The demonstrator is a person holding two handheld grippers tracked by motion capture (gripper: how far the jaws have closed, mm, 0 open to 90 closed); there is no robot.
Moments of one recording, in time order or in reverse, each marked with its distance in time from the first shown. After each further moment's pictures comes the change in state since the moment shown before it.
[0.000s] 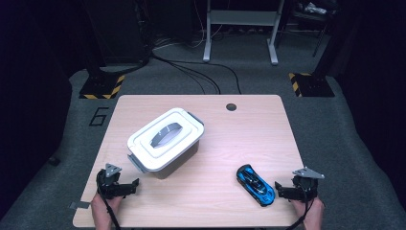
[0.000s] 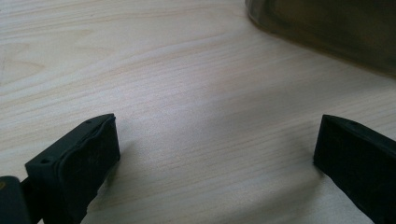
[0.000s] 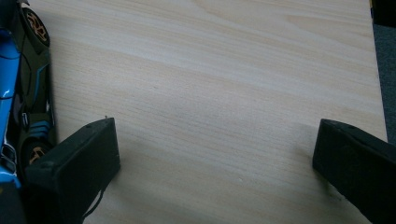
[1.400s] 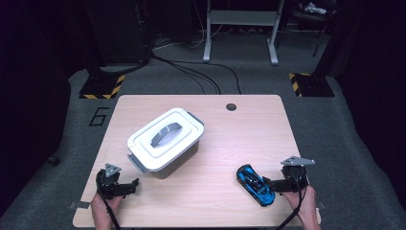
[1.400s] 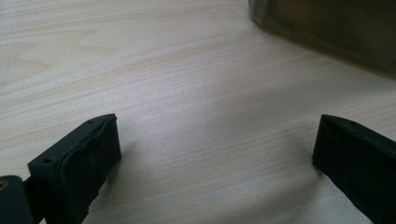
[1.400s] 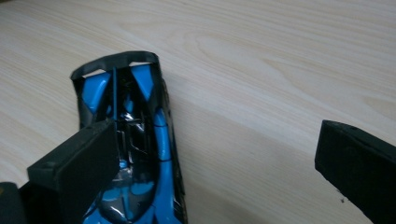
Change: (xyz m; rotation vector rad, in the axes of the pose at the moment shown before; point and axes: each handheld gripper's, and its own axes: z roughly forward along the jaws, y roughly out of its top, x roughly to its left) left arm 0.000 0.000 0.000 -0.001 0.006 -0.007; right arm 0.039 0.057 -0.022 0.031 0.172 -0.097
